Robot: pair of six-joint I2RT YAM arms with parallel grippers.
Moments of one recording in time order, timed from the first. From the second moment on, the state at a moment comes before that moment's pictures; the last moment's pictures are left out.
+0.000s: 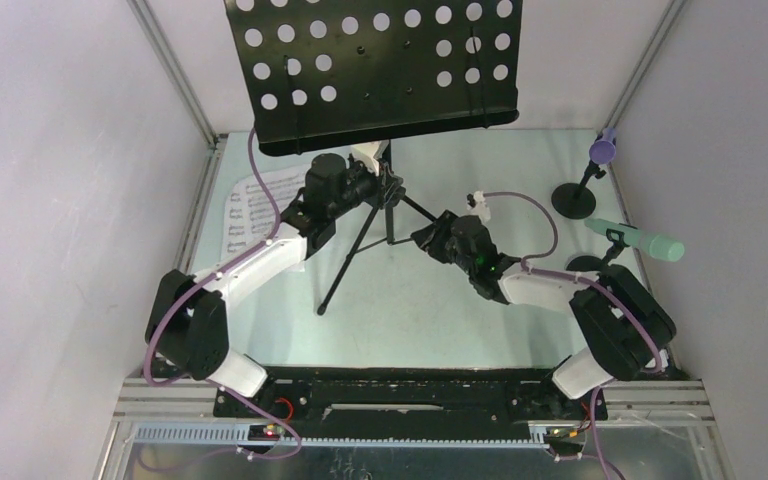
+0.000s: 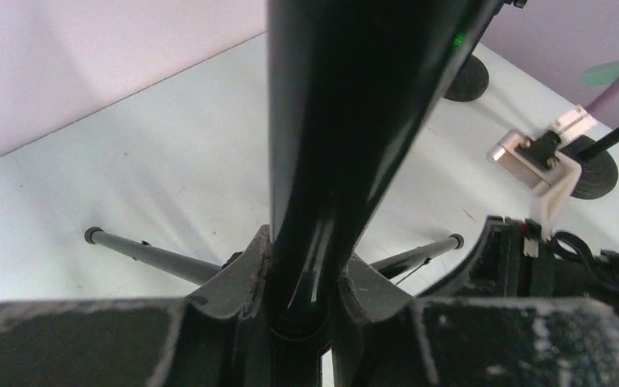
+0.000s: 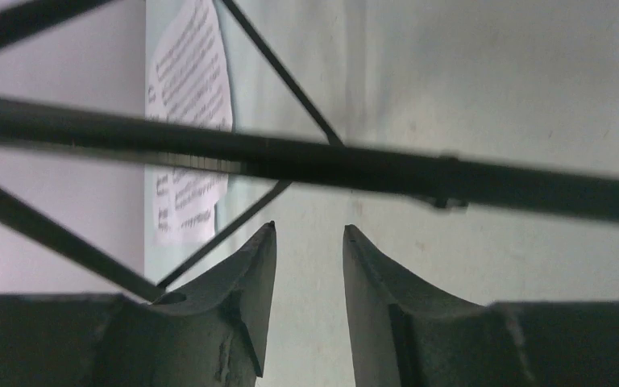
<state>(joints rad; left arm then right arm) -0.56 1.50 1.11 0.23 0.22 -0.07 0.66 1.51 0.69 0.40 0.12 1.02</state>
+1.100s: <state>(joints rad) -0.61 1.61 1.23 0.22 0.17 -0.12 0.34 1.69 0.98 0.18 -0.31 0.74</state>
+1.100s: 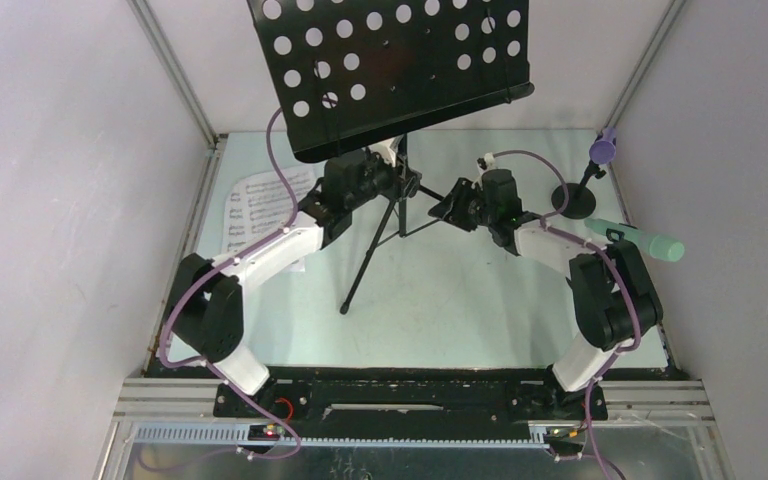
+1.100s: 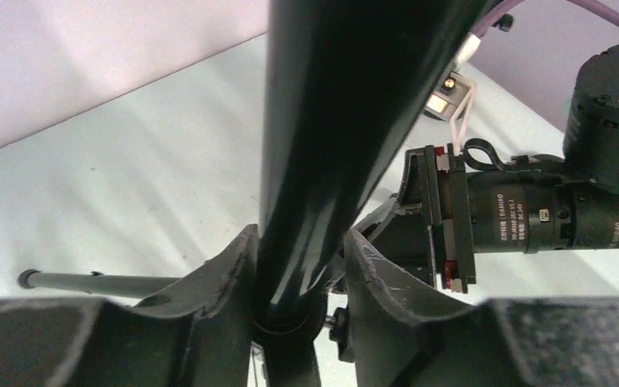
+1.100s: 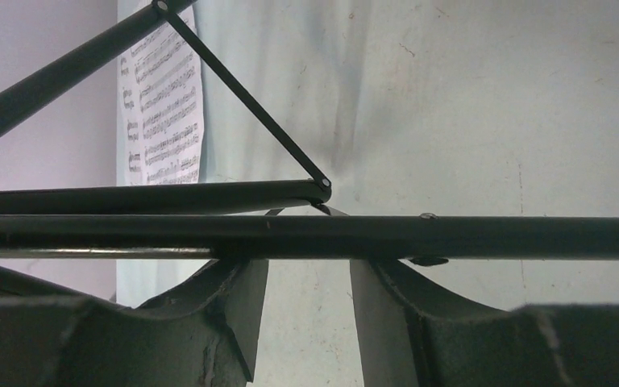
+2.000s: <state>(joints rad) -0.47 1.68 1.24 0.33 0.59 -0.09 0.47 1.19 0.79 0.14 -0.09 0.67</state>
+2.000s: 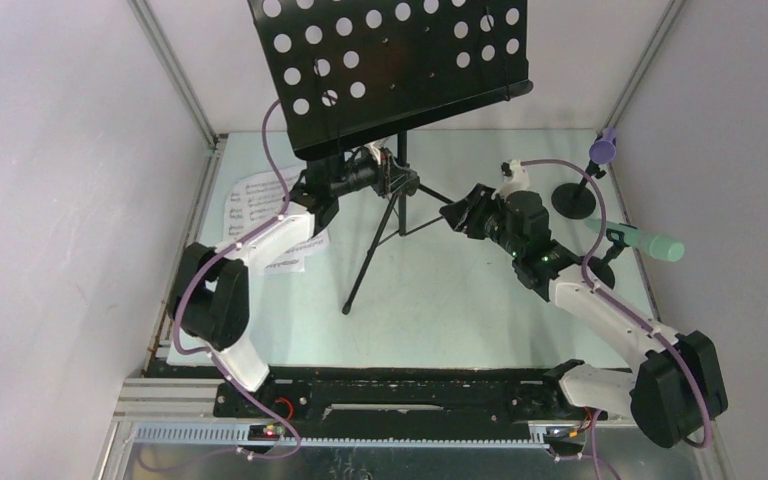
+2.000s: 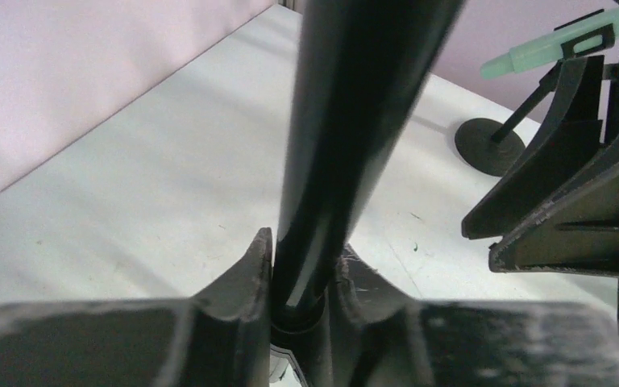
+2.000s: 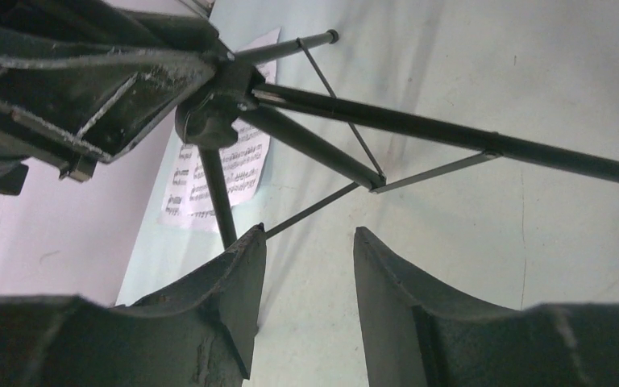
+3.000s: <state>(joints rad) -0.51 1.52 1.05 0.37 0.41 -0.07 0.61 1.30 0.74 0.39 -0.02 1.24</state>
